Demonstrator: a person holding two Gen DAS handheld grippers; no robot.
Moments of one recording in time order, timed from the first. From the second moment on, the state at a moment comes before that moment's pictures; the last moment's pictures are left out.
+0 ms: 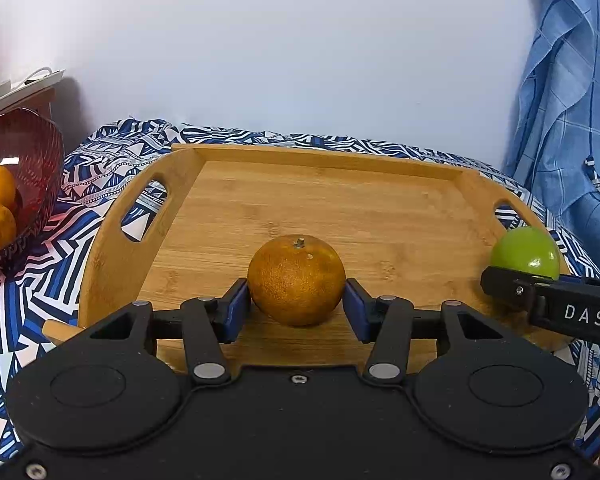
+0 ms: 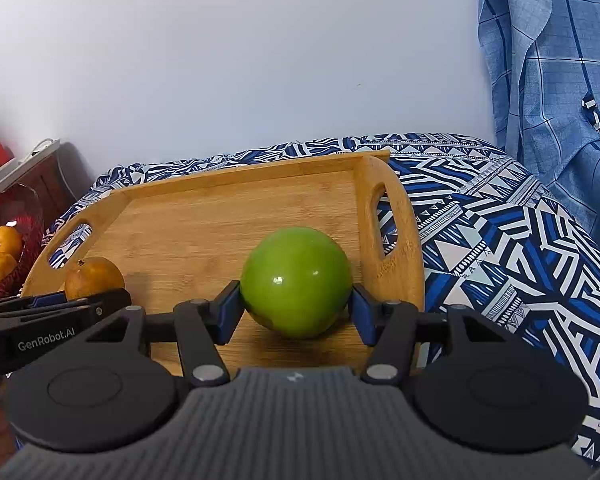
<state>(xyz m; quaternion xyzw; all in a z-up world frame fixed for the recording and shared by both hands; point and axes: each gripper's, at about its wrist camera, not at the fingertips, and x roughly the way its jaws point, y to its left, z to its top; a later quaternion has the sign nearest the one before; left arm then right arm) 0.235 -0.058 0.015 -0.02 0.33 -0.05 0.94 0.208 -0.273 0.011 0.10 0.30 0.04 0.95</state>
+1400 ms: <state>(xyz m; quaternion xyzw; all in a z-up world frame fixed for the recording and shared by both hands) 0.183 -0.054 0.040 0.00 0.34 -0.04 0.94 0.178 -0.282 0.038 0.09 0.27 0.05 0.96</state>
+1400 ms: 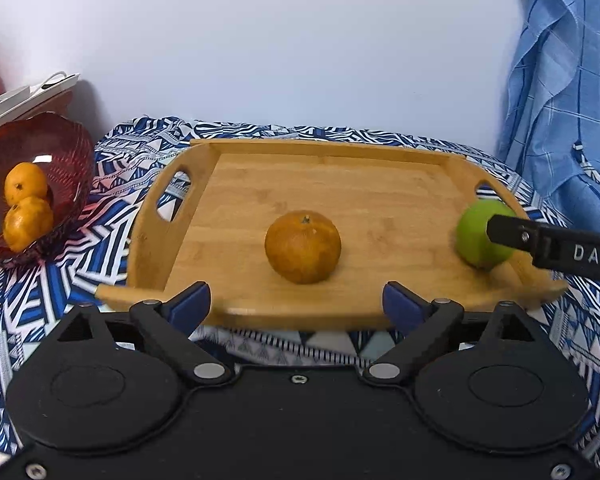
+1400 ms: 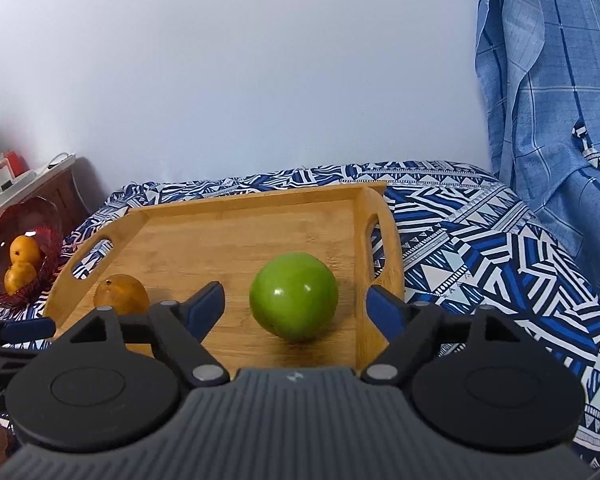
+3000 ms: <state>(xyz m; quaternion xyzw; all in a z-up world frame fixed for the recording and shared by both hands) -0.004 -0.063 0.035 0.01 0.31 -0.12 0.94 0.025 -0.256 0.018 0.08 0.26 0.03 0.96</state>
